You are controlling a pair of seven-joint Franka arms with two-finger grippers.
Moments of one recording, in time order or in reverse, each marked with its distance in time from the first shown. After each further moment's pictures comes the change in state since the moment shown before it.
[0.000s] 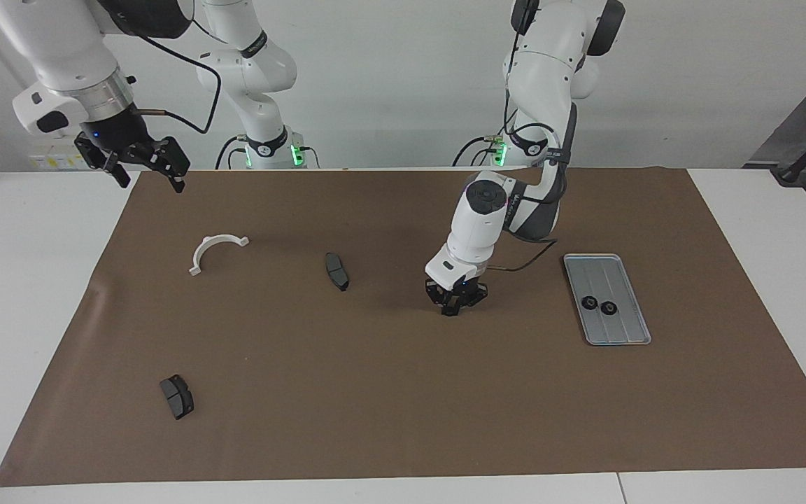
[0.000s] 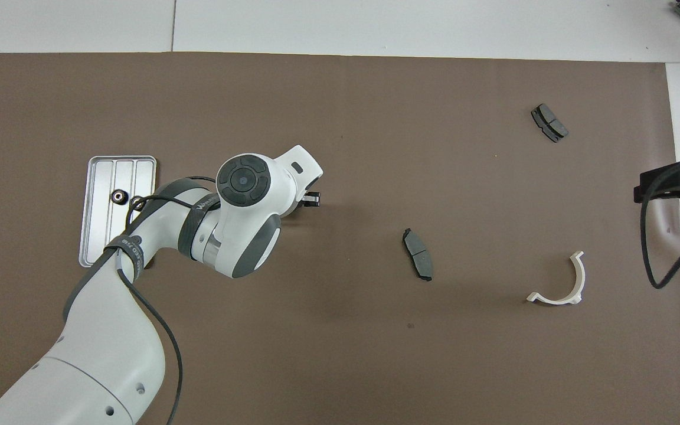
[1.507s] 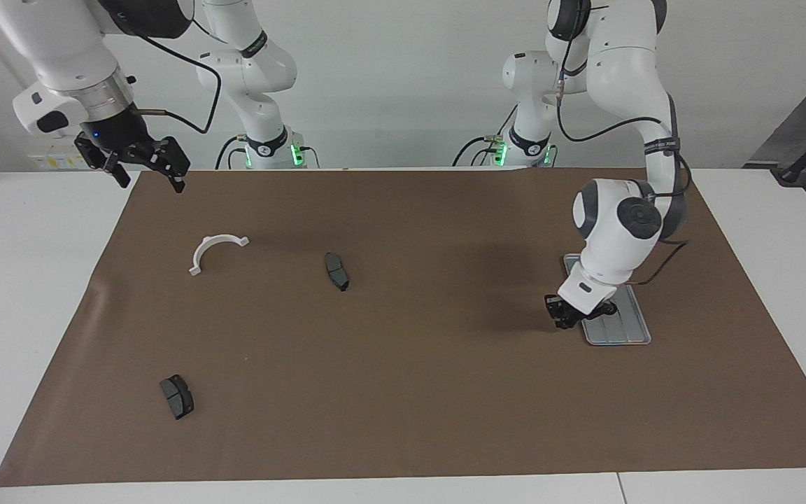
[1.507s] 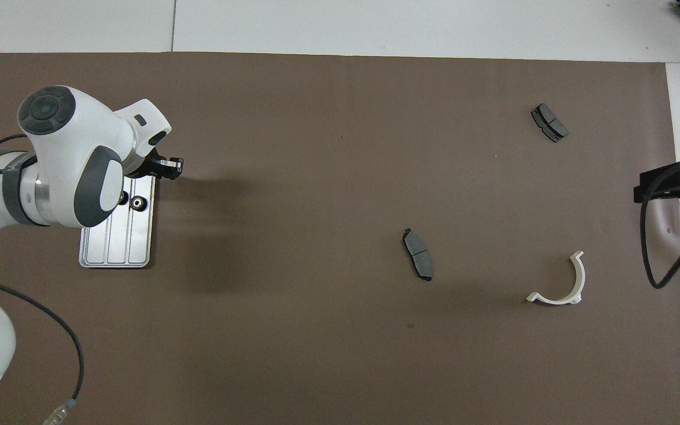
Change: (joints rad) left arm 0.408 -0.083 0.021 0.027 -0.014 -0.231 0.461; right arm 0.000 0.000 0.000 0.000 0.000 0.000 0.000
